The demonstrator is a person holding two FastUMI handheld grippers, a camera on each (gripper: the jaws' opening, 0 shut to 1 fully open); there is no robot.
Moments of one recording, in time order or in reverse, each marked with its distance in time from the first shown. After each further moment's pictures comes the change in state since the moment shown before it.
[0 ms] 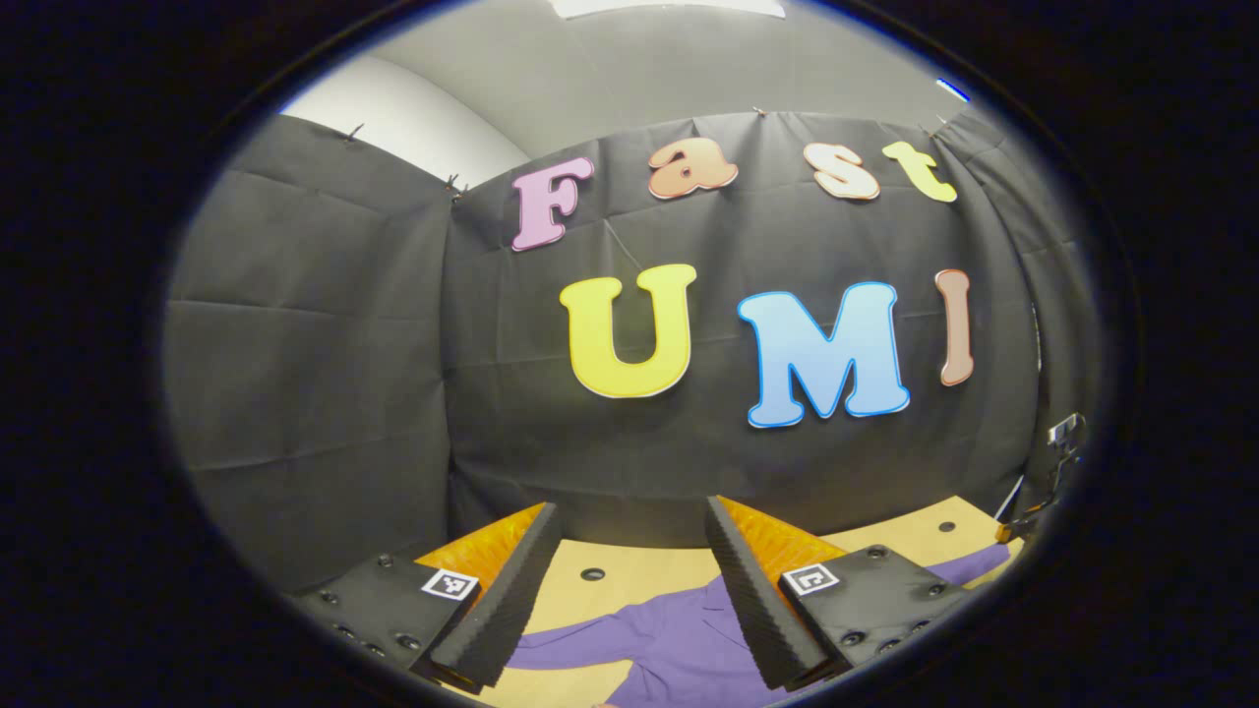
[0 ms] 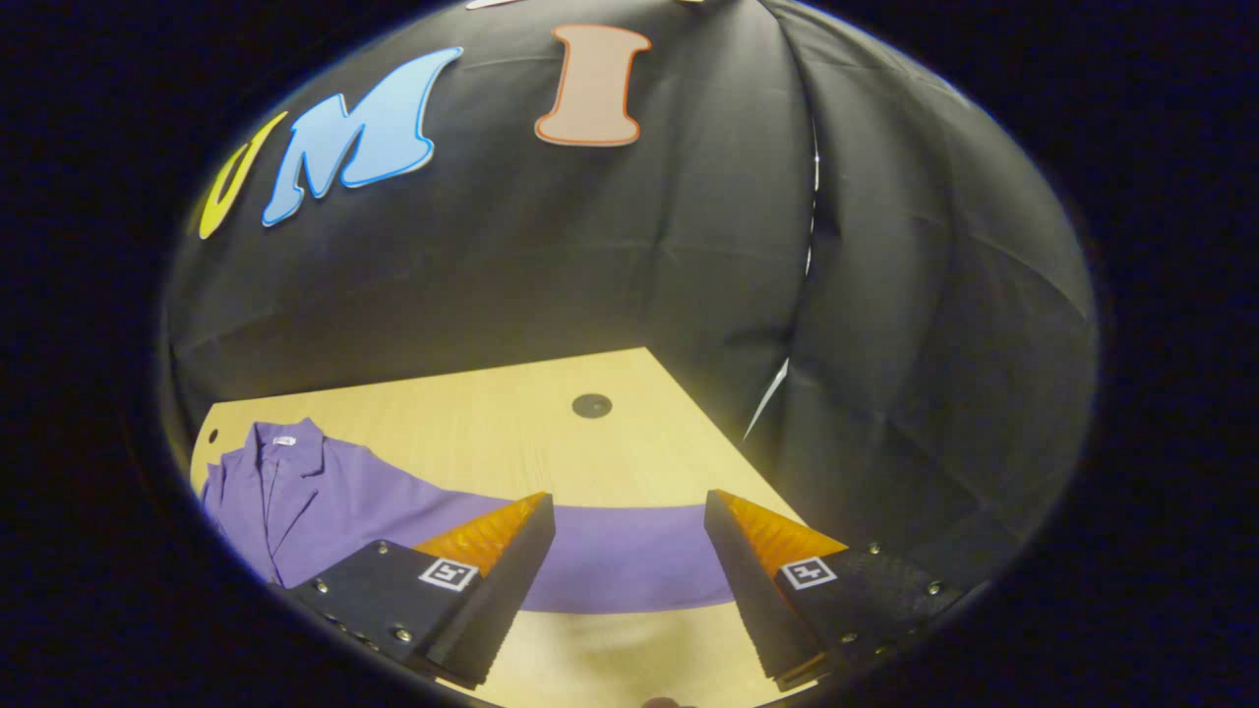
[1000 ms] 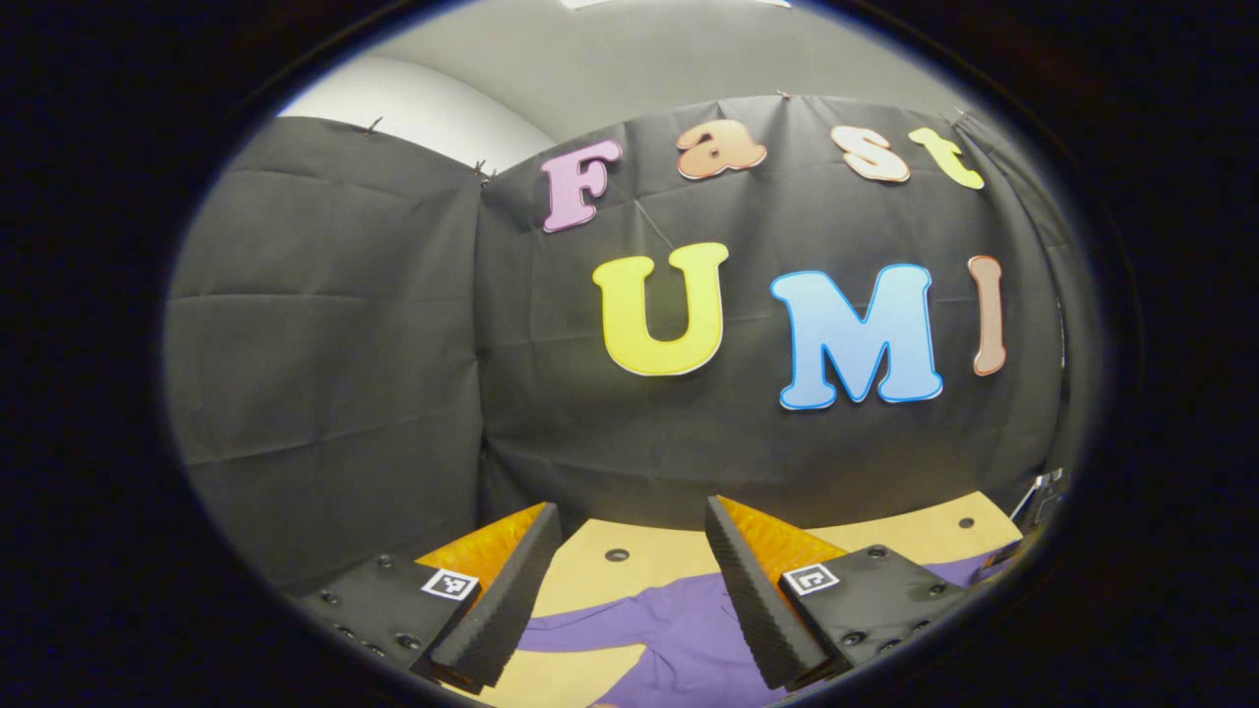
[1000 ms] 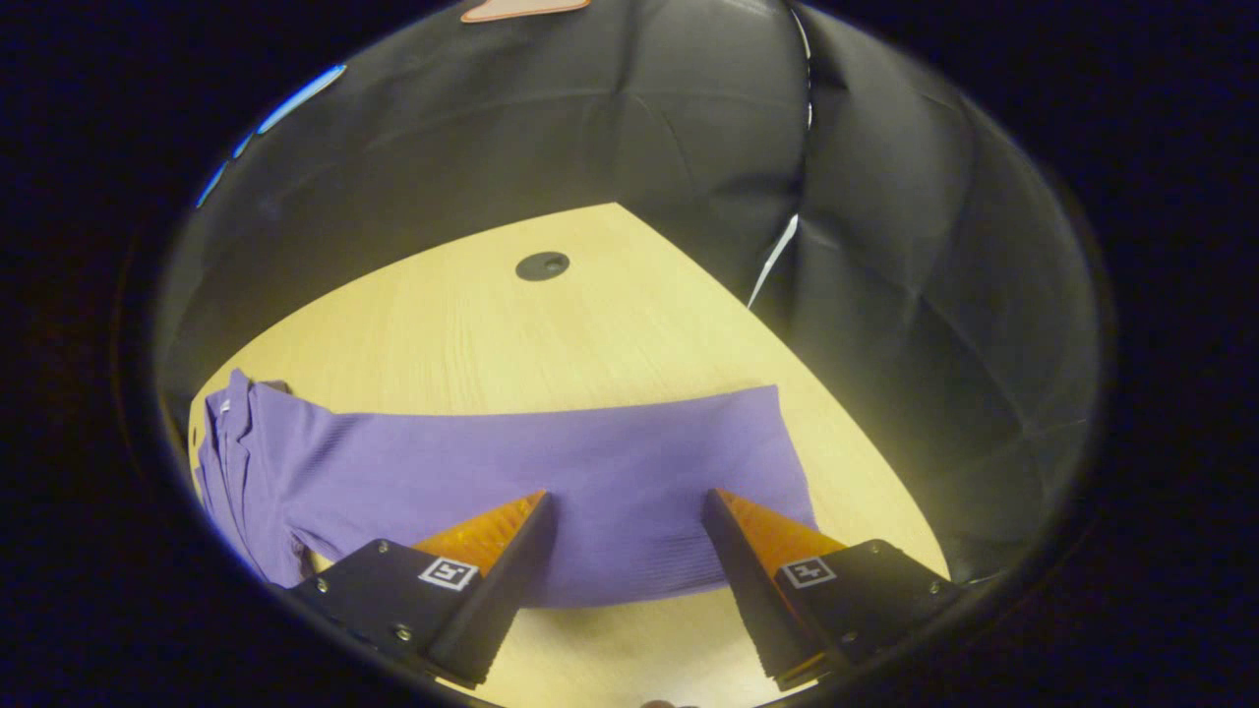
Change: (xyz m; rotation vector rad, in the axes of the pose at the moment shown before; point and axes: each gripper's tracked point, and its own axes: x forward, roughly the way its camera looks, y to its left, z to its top) left arm -0.003 0.010 -0.015 -0.014 0.066 0.098; right arm 0.071 -0.022 -0.101 0.072 0.366 -0.023
